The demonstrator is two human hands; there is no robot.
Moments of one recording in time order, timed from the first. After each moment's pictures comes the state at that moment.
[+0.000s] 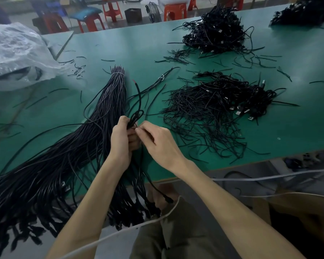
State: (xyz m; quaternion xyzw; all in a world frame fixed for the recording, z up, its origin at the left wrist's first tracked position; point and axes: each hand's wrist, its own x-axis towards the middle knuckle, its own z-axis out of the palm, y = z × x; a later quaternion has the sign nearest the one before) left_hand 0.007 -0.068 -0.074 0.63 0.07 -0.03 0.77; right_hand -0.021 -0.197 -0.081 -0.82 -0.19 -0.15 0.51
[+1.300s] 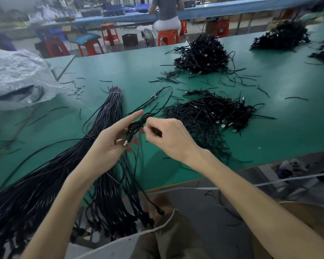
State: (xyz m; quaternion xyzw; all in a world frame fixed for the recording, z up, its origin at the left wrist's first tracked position) left_hand -0.025 -0.042 0.001 0.80 -0.29 -0.01 0.52; right_hand -0.032 -0.247 -0.004 -0.88 -0.23 -0.20 0.37
